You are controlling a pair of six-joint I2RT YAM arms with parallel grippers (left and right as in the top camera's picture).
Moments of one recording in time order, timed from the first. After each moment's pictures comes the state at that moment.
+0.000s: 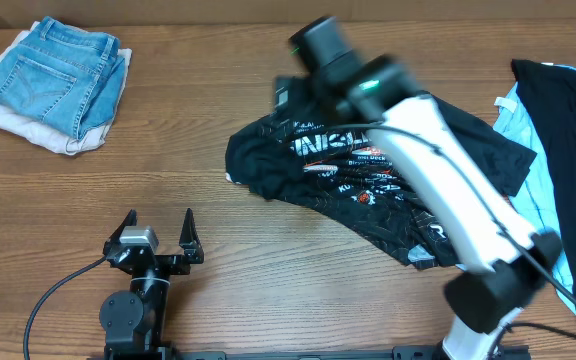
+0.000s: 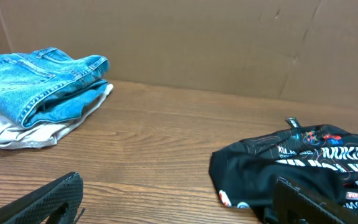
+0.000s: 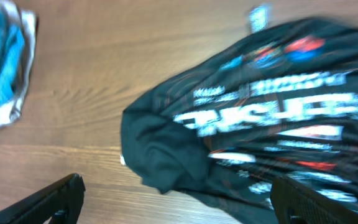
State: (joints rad) left arm 0.03 0.02 0.01 -0.07 0.07 -0.15; right arm 0.54 1.87 2.09 -1.23 0.07 0.60
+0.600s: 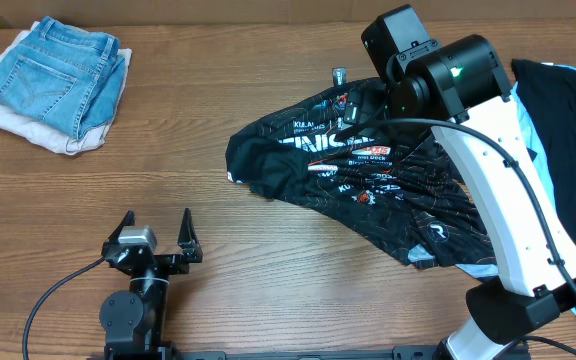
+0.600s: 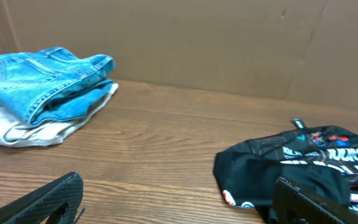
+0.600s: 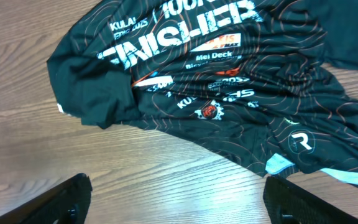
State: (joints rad) left arm 0.03 0.02 0.01 -0.07 0.05 -0.15; right arm 0.44 1.81 2.14 -1.64 0.06 0.65
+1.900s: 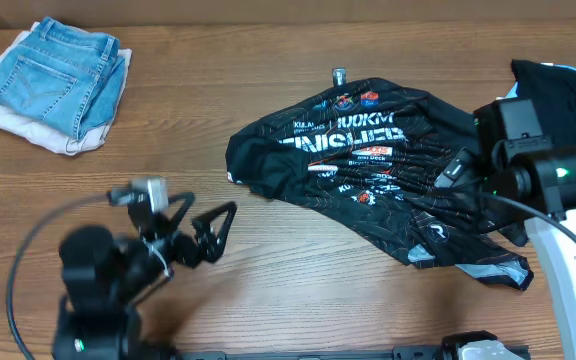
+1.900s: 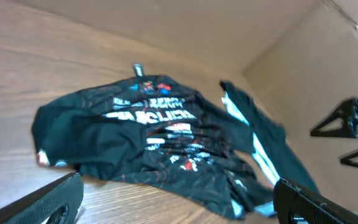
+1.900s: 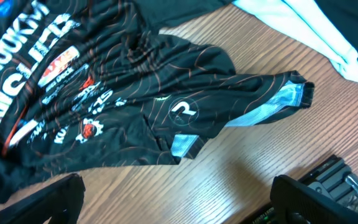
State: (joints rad) left arm 0.03 0.58 0.62 -0.42 0.68 -0.41; right arm 0.14 1.30 1.47 -1.52 0.21 0.82
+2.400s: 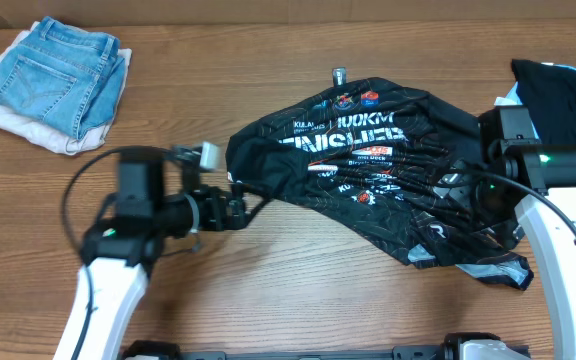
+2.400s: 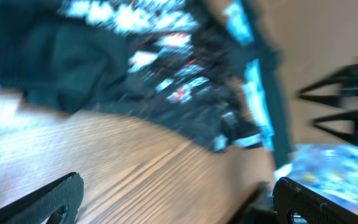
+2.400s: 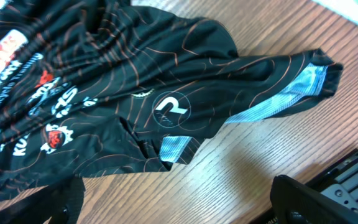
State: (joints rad) left arm -0.14 1.13 0.80 -0.56 0.73 -0.36; right arm 0.01 1.35 1.26 -1.37 0.11 0.76
